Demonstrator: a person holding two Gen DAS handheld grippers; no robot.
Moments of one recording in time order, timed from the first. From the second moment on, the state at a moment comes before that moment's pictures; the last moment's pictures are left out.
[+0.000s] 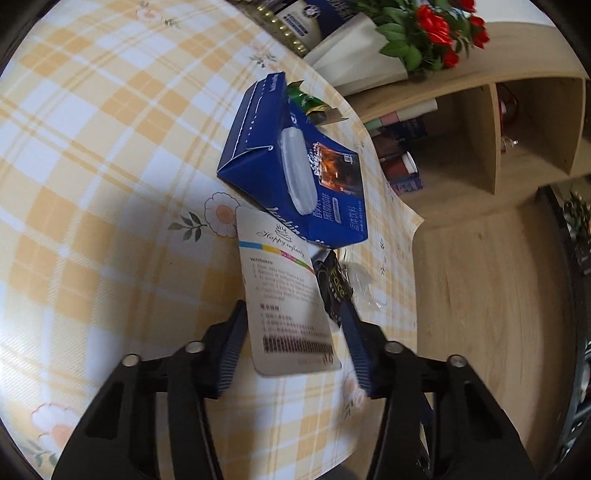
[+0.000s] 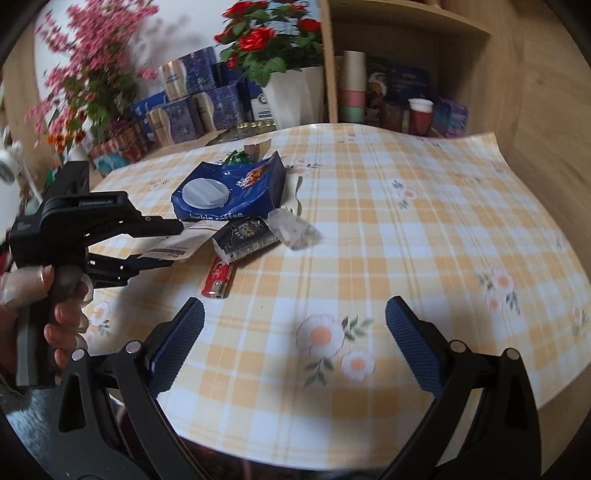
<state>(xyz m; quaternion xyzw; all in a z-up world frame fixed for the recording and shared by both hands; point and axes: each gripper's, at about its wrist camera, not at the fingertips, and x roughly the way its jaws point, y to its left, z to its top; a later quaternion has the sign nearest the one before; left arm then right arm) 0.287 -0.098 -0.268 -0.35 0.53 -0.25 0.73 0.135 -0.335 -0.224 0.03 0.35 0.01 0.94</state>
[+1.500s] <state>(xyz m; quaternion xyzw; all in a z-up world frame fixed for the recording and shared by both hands) 0.165 -0.015 -0.184 -0.09 0.39 -0.28 0.87 0.156 -0.338 -0.210 0.17 0.35 0.08 0.92</state>
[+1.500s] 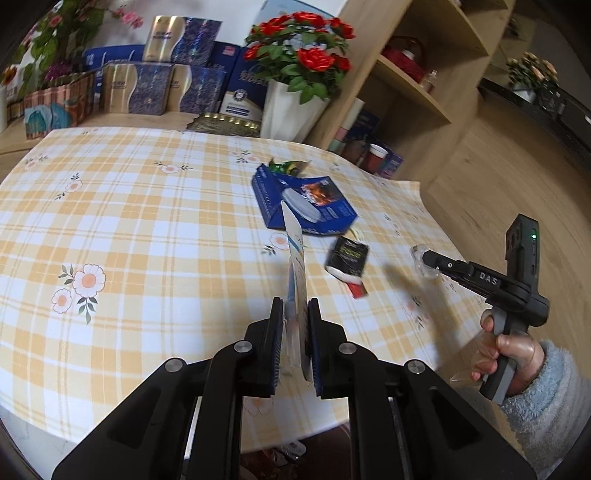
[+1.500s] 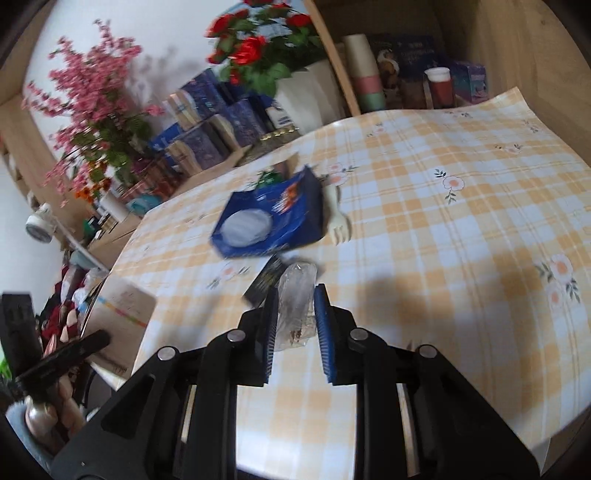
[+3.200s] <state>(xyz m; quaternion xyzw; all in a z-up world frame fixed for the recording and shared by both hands) 0.044 -0.043 -0.309 0.08 0.50 -0.31 0.81 0.012 -0.239 -0.277 0.05 0.39 0.13 0.91</state>
